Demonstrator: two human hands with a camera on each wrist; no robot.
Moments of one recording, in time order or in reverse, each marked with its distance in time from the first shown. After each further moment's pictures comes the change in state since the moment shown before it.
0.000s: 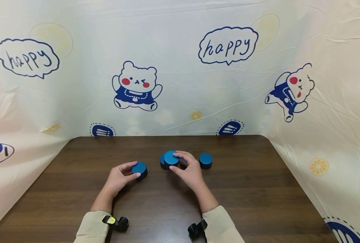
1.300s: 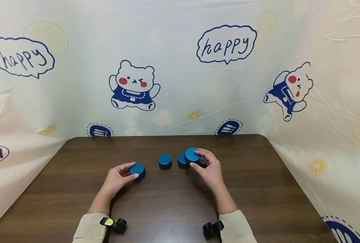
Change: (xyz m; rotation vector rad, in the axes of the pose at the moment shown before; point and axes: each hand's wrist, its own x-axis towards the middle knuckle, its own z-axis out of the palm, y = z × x) left_hand -0.001 0.001 0.000 -0.010 -0.008 -0.012; right_hand -0.008 0.009 -0.057 -0.089 0.148 -0.010
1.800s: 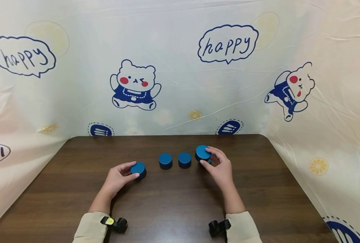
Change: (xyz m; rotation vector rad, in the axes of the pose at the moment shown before) left_hand 0.001 0.001 0.000 -0.003 -0.001 0.001; right_hand 0.007 0.036 -0.025 -0.026 0.093 0.001
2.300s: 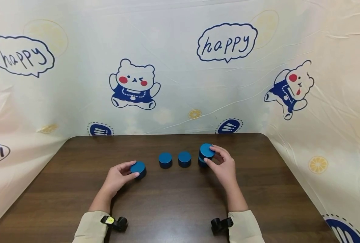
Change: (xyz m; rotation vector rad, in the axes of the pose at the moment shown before) left_hand 0.002 -0.001 0.000 -0.001 -0.009 -0.003; right_hand -0.002 -0.012 -0.012 -0.042 0.017 0.053
